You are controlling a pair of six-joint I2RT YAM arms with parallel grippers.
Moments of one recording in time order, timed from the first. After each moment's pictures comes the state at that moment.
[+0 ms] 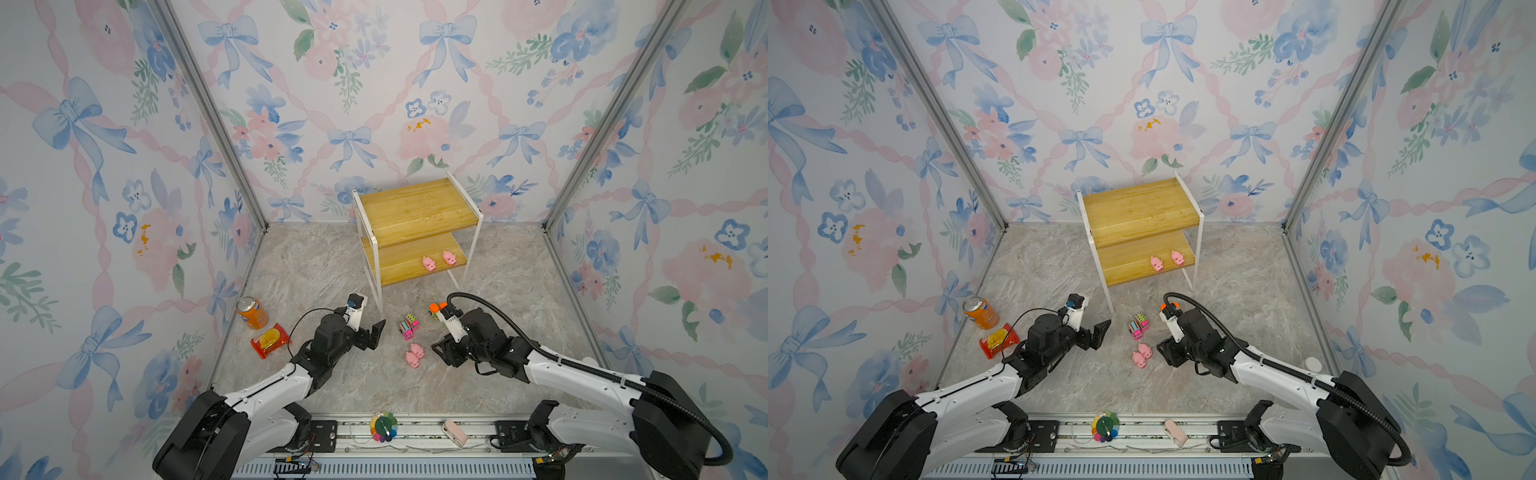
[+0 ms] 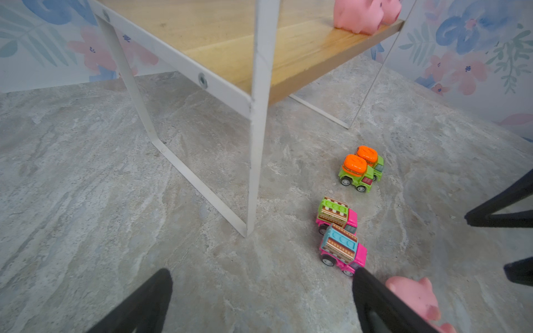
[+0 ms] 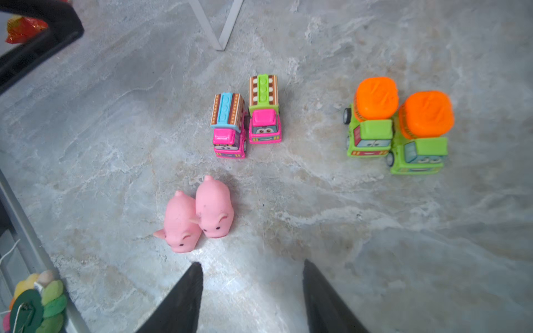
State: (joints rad) left arm -0.54 1.08 0.27 0.43 0.02 -0.09; right arm 0.80 1.20 0.52 -0.13 -0.09 0.23
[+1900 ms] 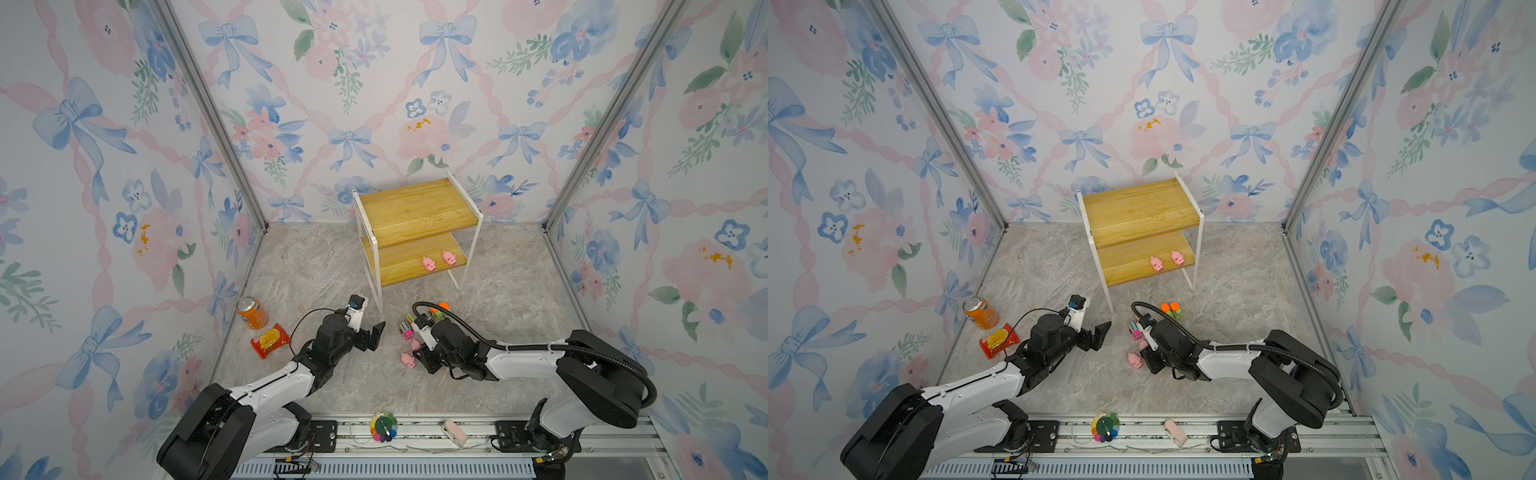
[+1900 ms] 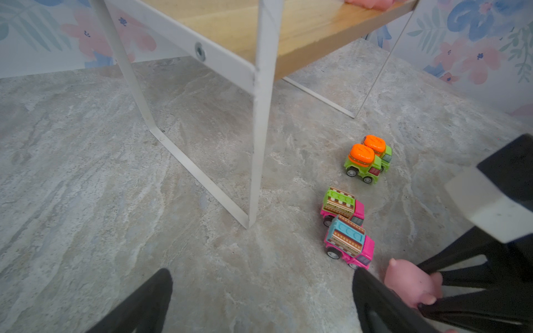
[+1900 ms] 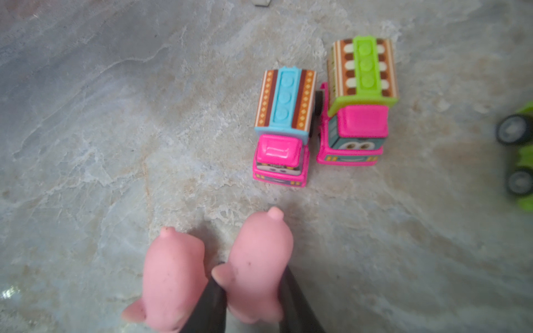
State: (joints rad) left arm -0.54 1.12 0.26 0.44 0.02 -0.09; right arm 0.92 1.54 0.56 0.15 -0.04 0.27
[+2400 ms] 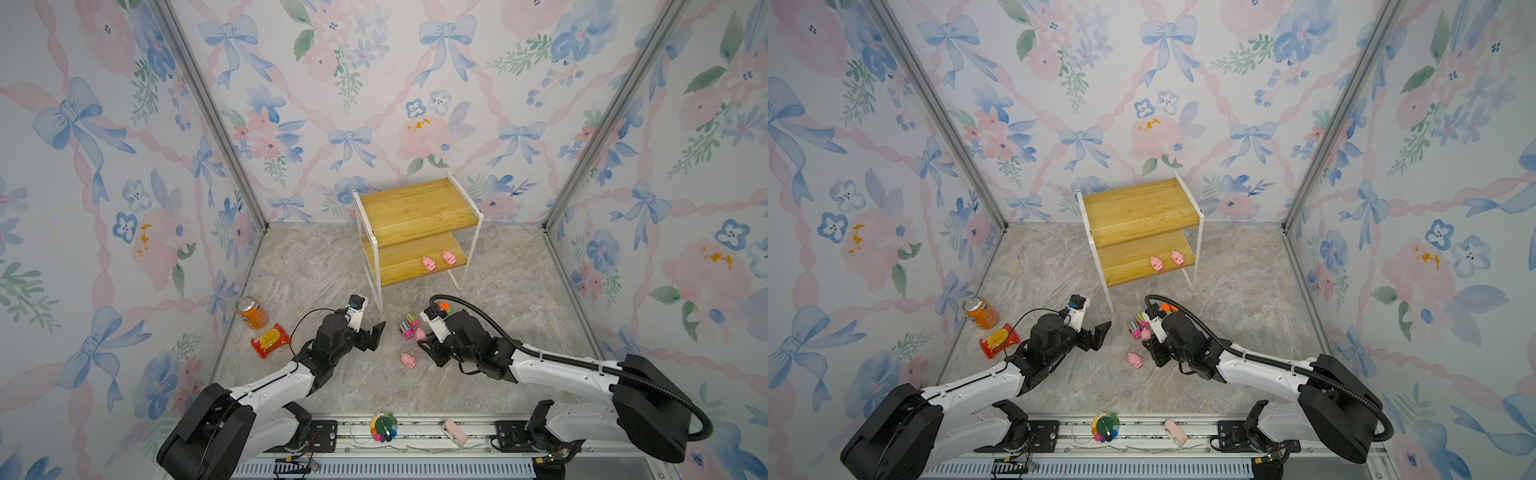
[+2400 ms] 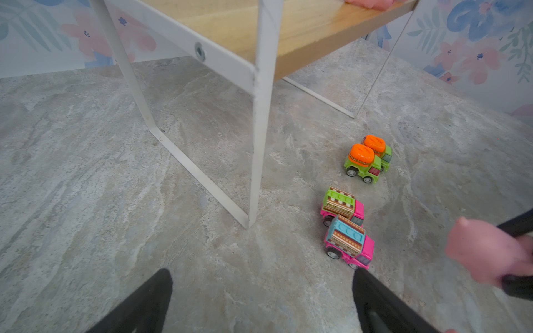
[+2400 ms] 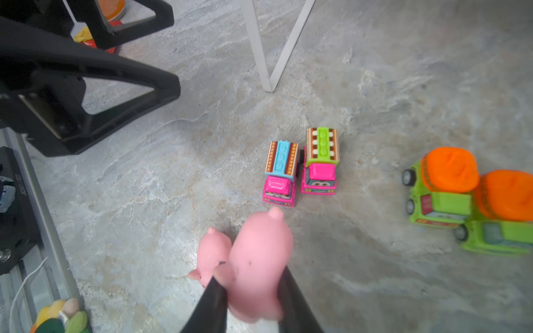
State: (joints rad) left arm -0.54 1.12 0.26 0.44 0.02 -0.09; right arm 0.86 1.26 0.60 0.00 -0.07 0.23
